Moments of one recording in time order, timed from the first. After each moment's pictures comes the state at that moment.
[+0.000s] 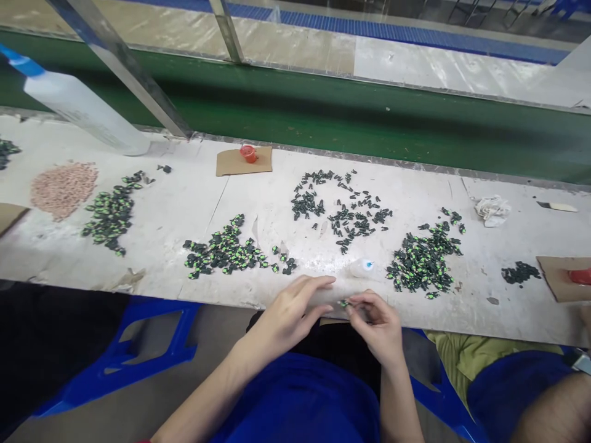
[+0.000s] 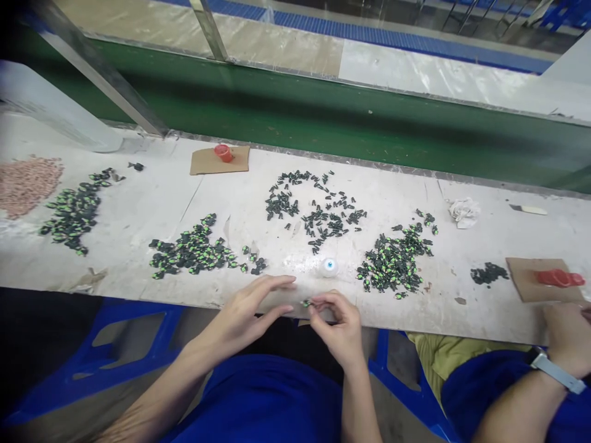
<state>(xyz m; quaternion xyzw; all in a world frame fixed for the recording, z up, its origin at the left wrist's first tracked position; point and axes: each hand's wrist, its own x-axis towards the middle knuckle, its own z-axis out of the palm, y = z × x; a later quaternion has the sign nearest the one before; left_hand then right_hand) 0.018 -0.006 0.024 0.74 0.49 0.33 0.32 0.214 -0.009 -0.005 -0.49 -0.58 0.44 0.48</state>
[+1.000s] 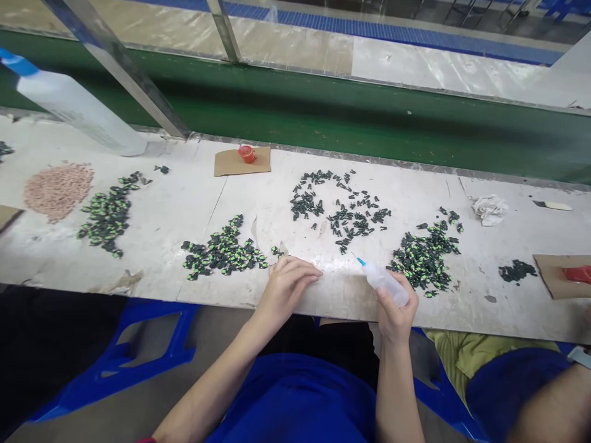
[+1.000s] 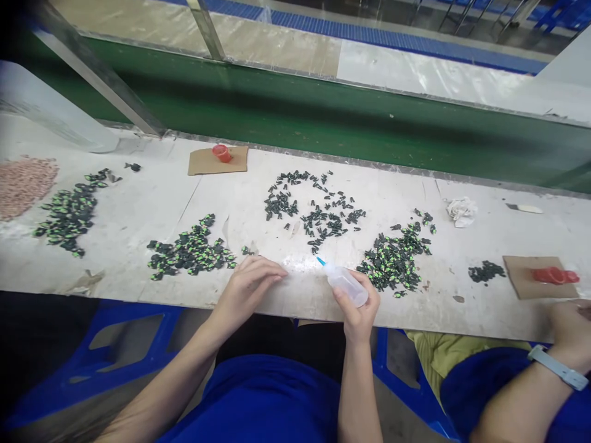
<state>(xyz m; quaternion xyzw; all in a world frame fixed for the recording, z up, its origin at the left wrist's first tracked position) 0.010 0.015 0.002 0.69 0.57 0.35 0.29 0.227 0.018 -0.012 -0.55 -0.47 0.38 0.58</state>
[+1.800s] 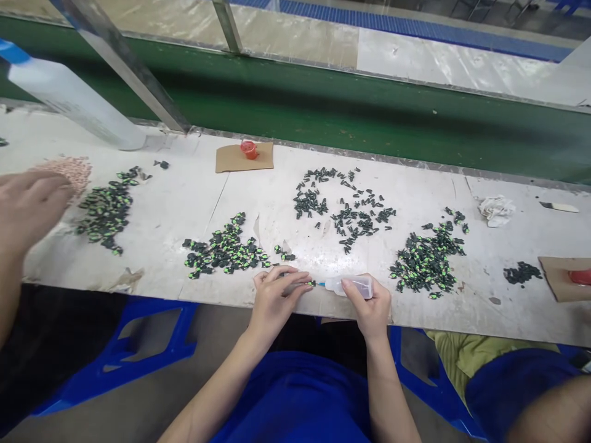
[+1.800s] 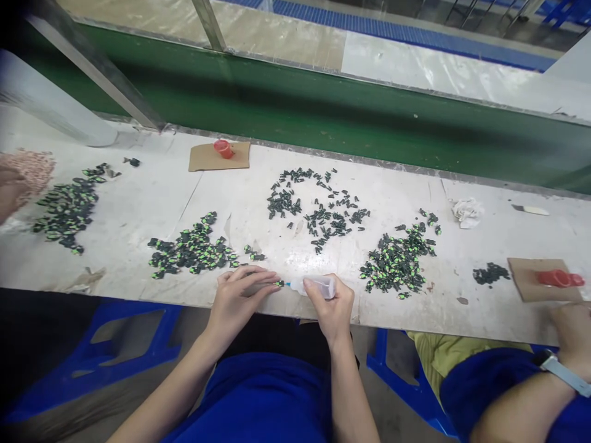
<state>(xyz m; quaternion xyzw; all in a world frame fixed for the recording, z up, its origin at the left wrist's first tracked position) 0.004 -0.003 -0.011 0.62 0.67 0.33 0.23 0.185 0.017 0.001 -0.60 -0.52 0.42 0.44</state>
